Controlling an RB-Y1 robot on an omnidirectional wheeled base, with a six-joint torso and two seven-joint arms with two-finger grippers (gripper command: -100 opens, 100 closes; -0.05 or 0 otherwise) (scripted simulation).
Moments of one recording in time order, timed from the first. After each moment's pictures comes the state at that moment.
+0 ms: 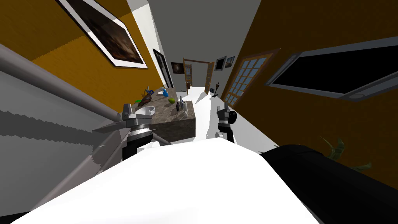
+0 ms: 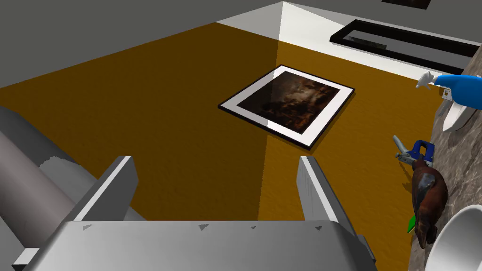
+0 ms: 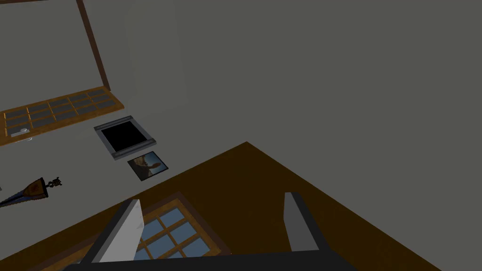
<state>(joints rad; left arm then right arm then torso) 0.53 -0.02 0.07 -2.30 0.11 -0.37 0.09 0.49 -0.03 0.03 -2.23 -0.12 -0.40 -0.07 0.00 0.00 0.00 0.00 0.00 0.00</state>
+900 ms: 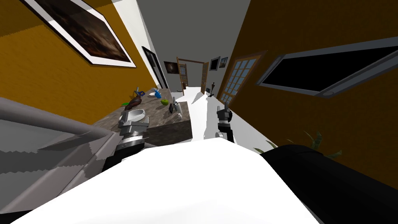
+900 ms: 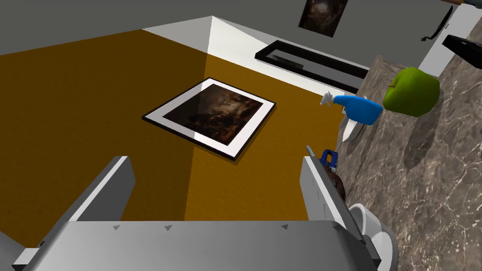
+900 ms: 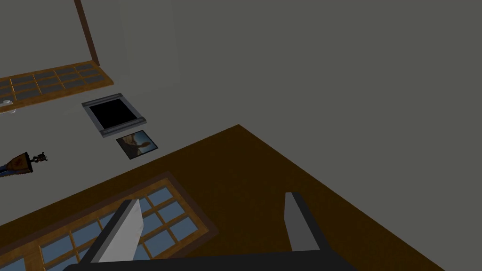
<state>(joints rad) 0.68 0.15 0.13 -2.29 0.31 -0.29 0.19 0.49 -0.03 0.03 -2.23 -0.12 -0.40 -0.07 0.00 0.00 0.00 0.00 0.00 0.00</state>
